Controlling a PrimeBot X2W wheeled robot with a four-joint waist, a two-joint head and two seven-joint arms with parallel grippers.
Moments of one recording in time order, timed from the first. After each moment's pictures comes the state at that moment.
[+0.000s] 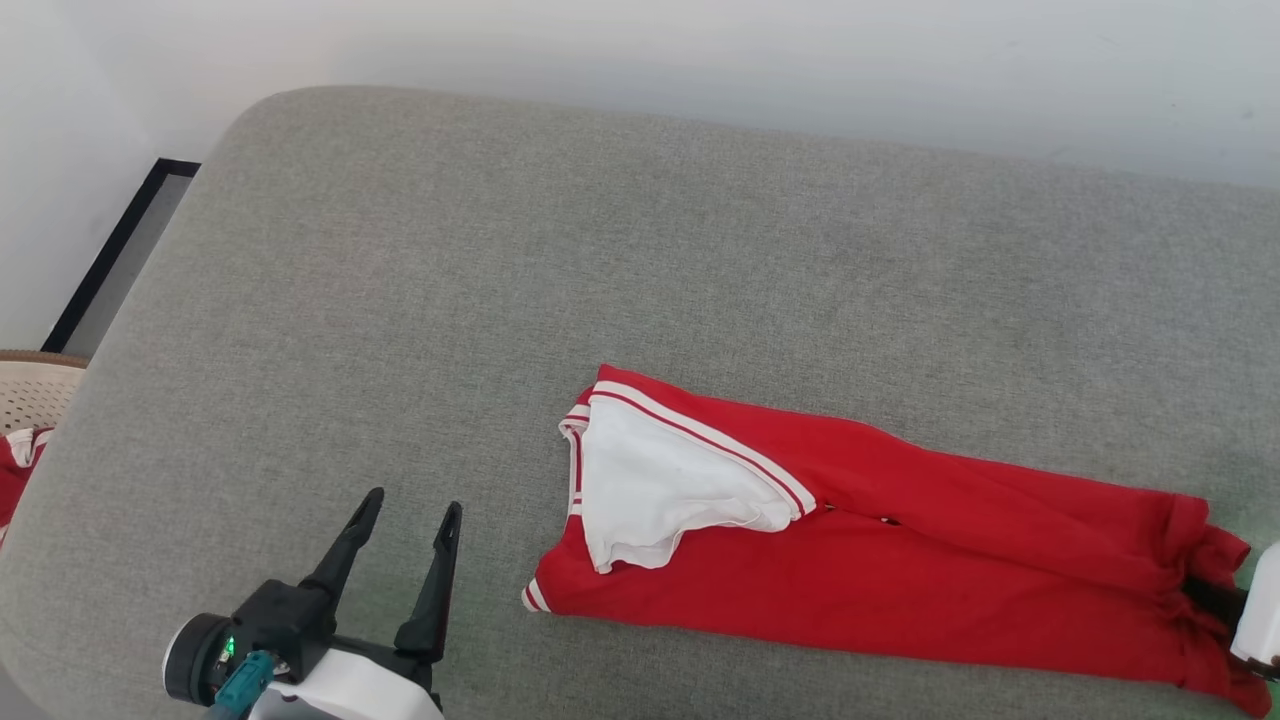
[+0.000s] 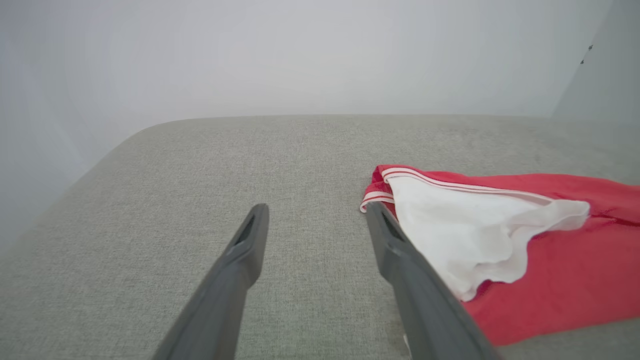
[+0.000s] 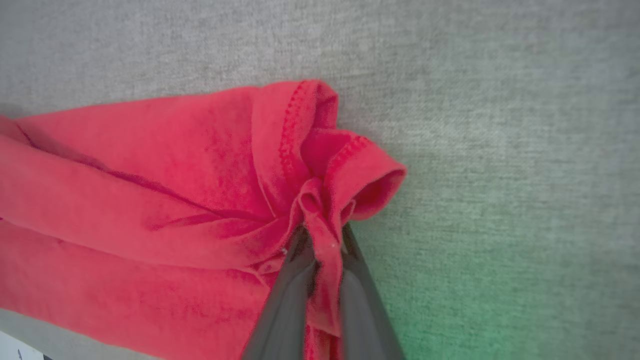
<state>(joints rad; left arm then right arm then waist) -0.01 0.22 -0.19 0.18 -0.24 -0.13 -0.26 -0.18 -0.45 -0.15 0.46 0.71 0.13 0.78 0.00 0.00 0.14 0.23</state>
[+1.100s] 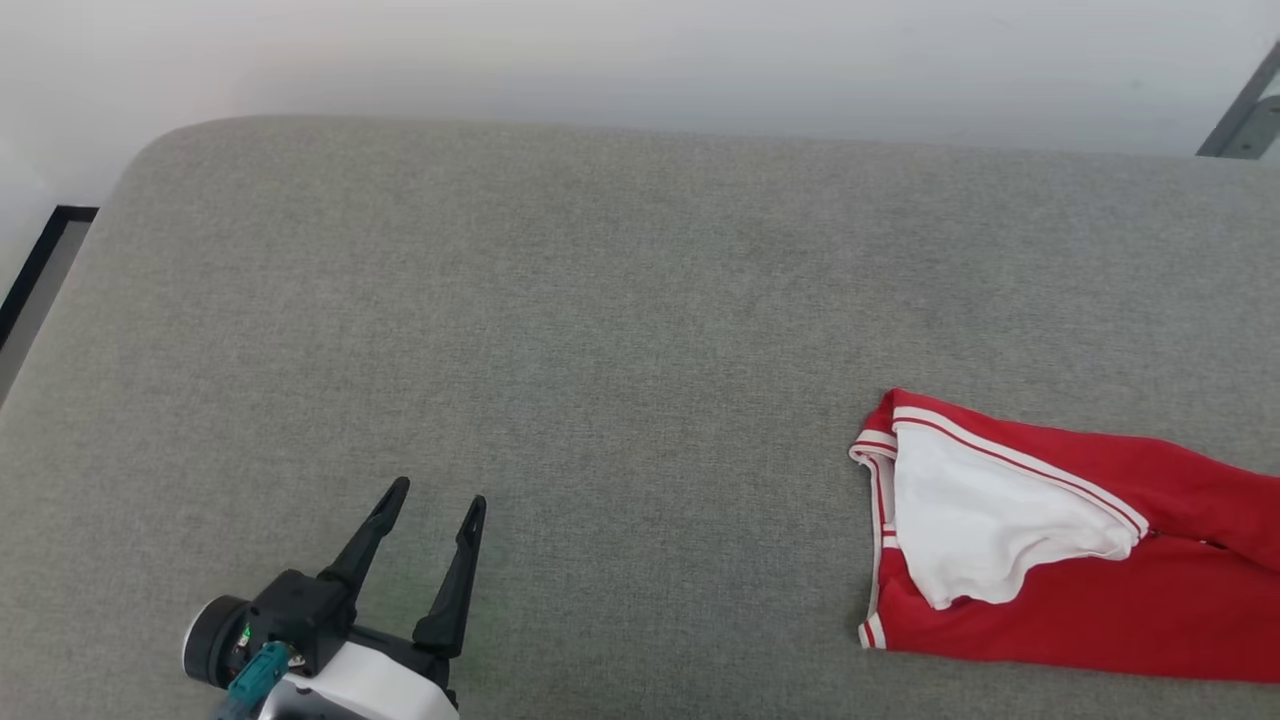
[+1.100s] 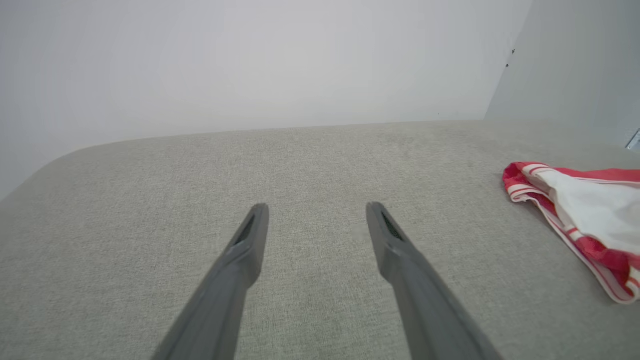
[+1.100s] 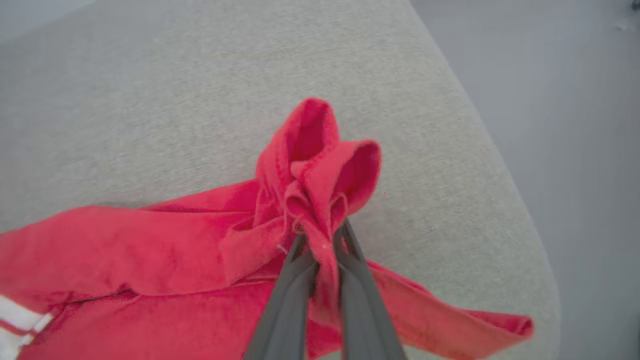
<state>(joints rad) -0.03 0.25 -0.25 0.16 -0.27 -0.13 -0.26 -0.17 -0.60 -0.47 0.49 0.56 0.13 0.61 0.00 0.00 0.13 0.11</state>
